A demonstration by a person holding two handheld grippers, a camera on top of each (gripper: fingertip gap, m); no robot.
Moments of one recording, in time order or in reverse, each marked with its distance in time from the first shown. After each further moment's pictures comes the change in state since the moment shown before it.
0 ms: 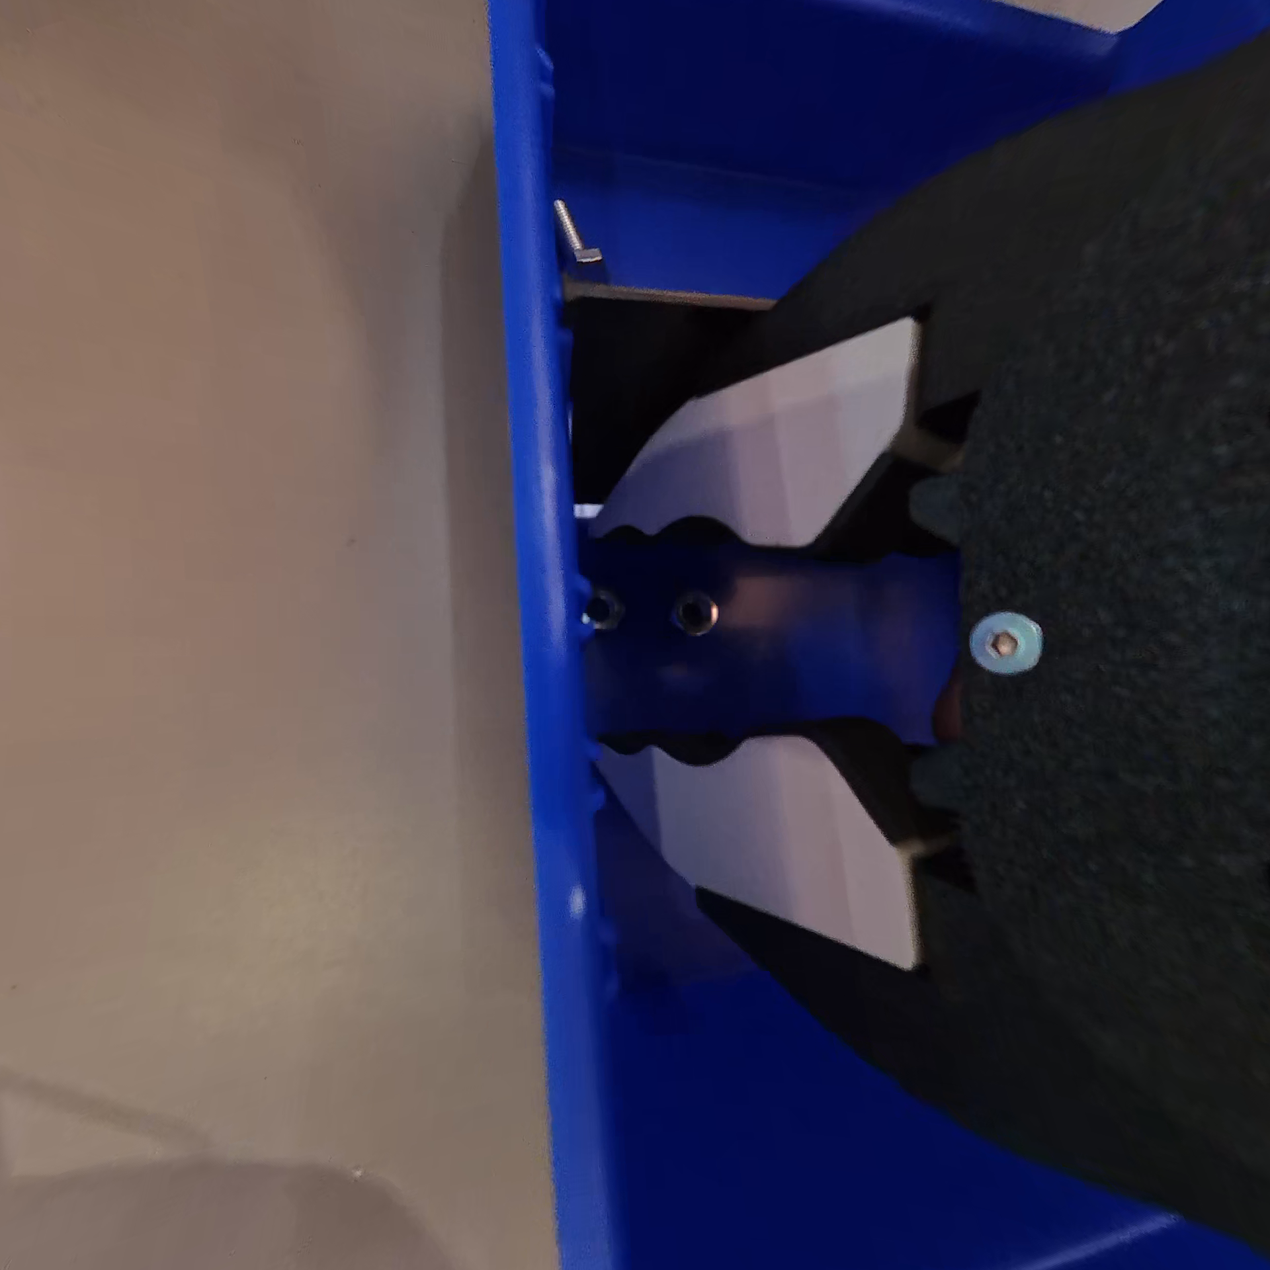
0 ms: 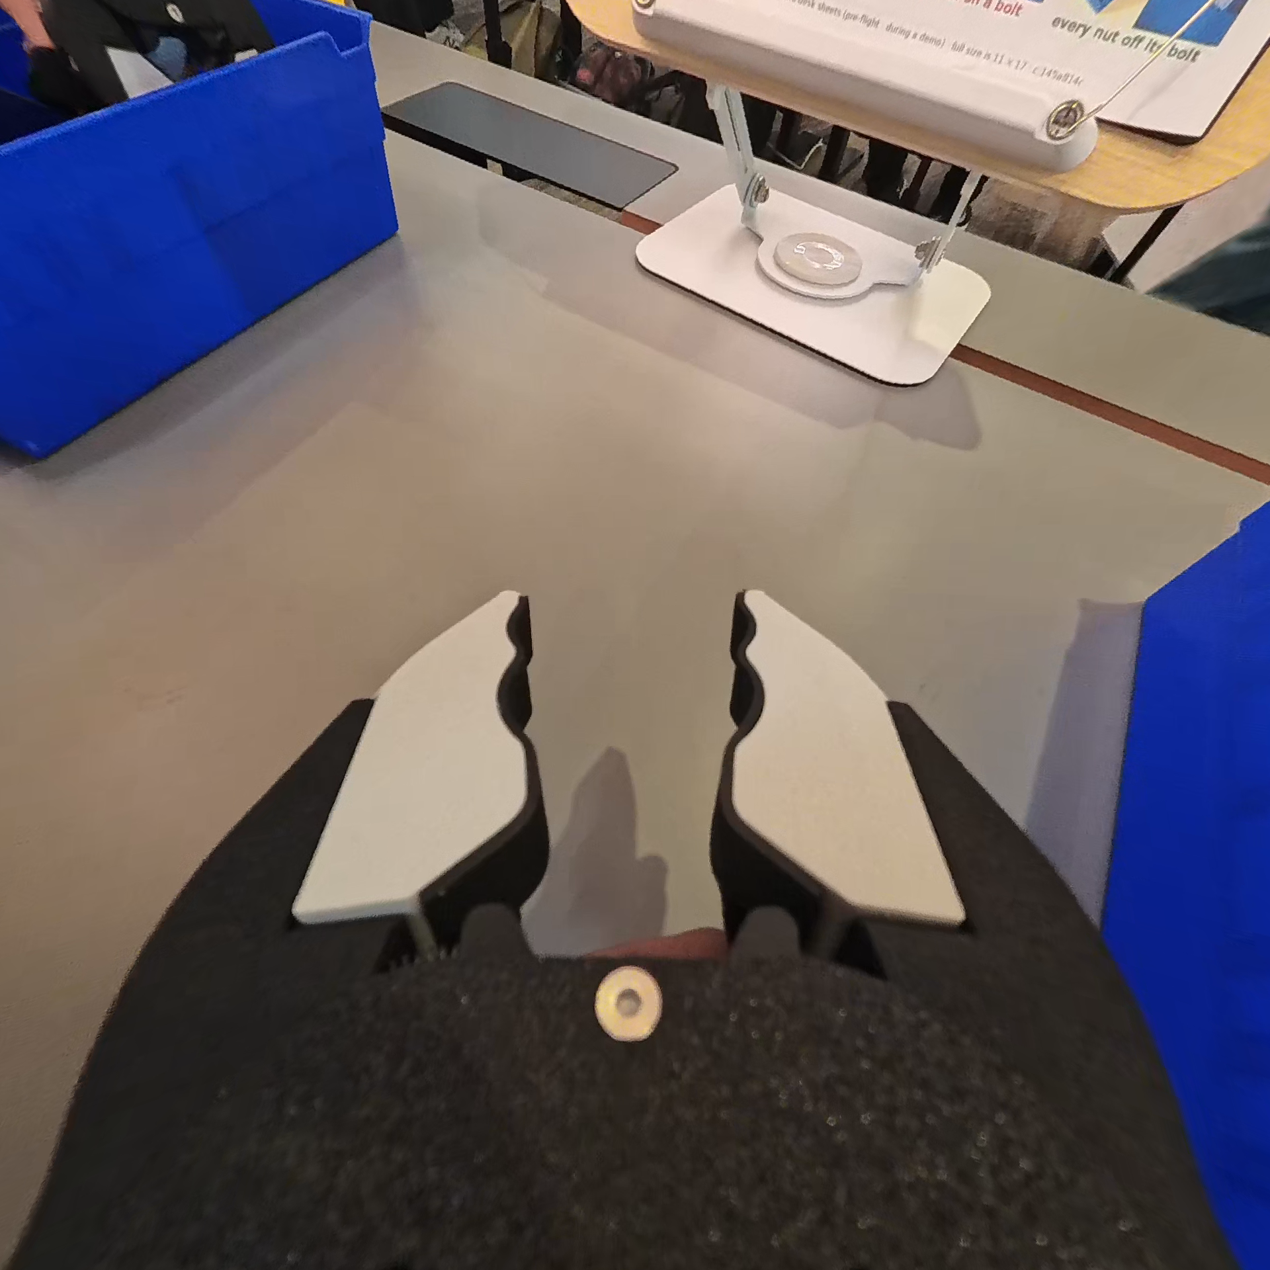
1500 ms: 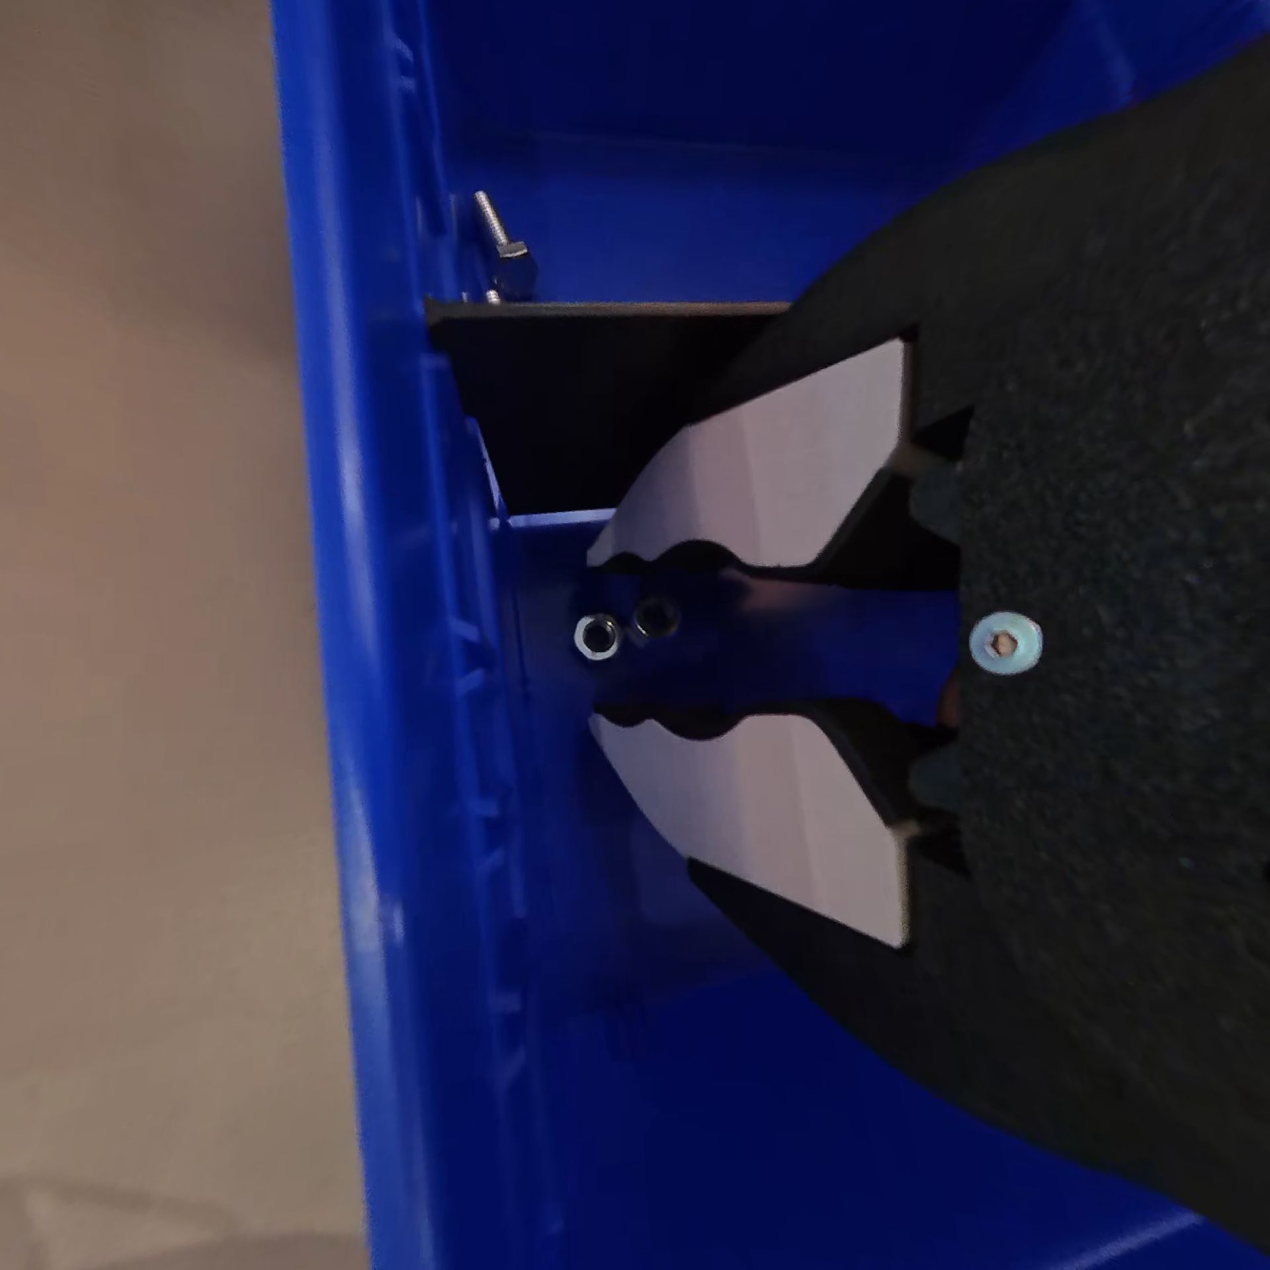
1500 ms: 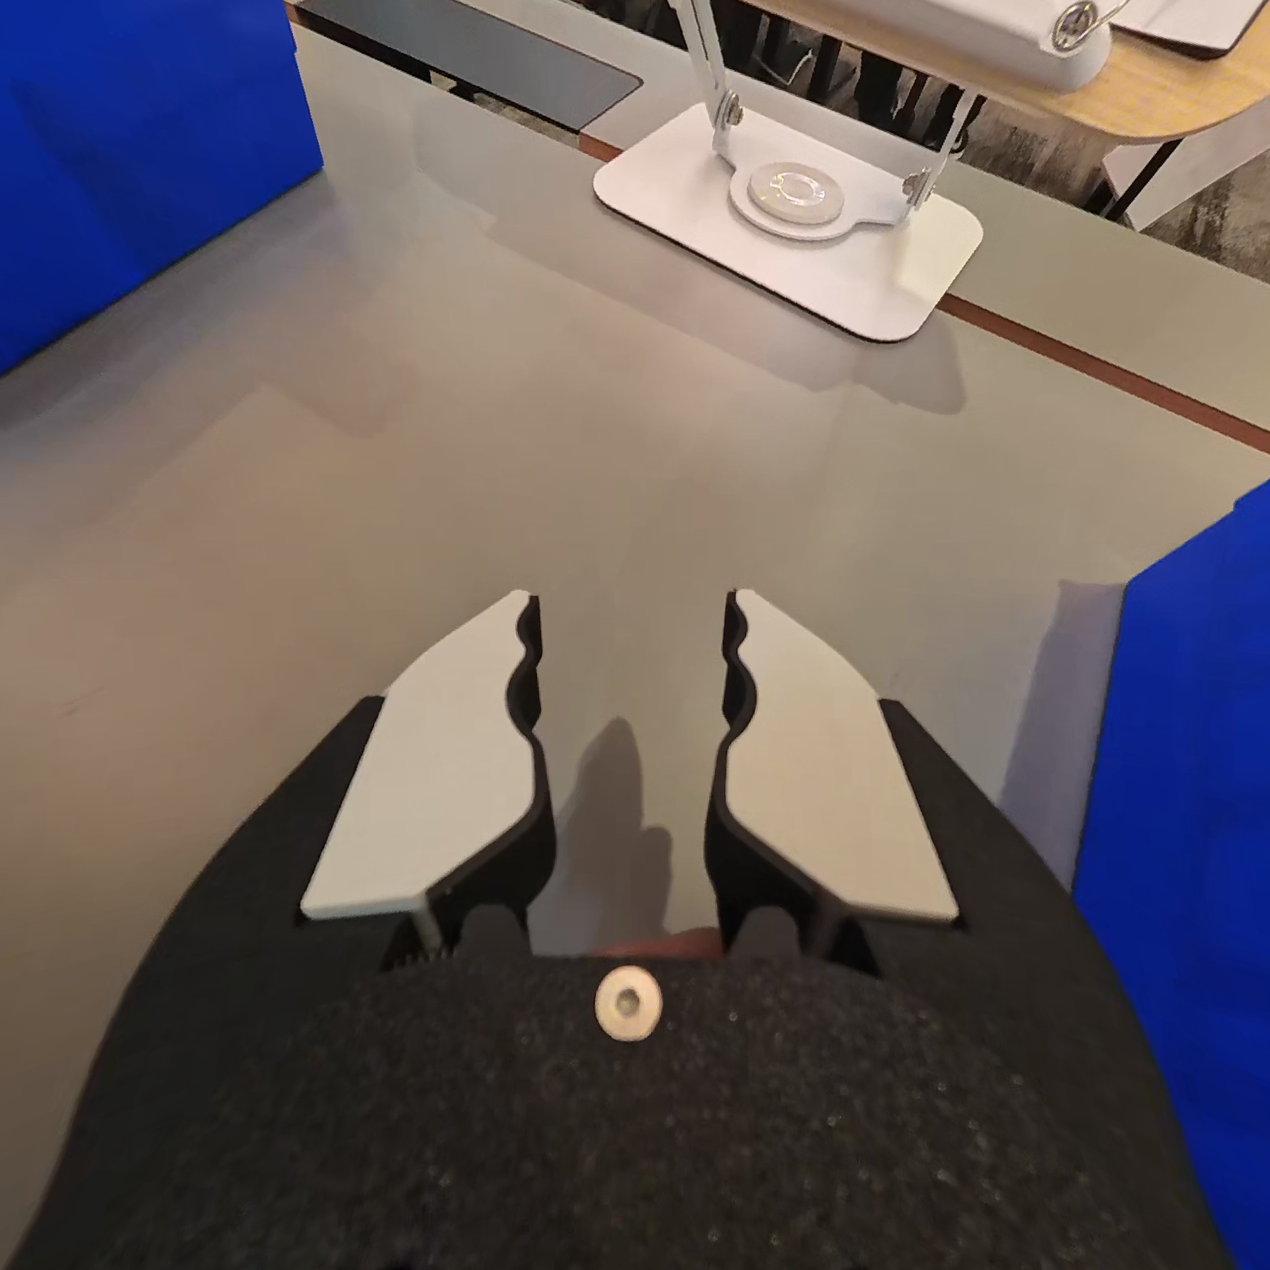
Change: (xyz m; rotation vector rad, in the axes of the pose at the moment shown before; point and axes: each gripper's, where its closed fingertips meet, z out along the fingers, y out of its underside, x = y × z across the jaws) left arm 0.010 0.009 0.000 0.015 0.018 0.105; right arm 0.018 0.008 0.017 -0.084 0.031 -0.002
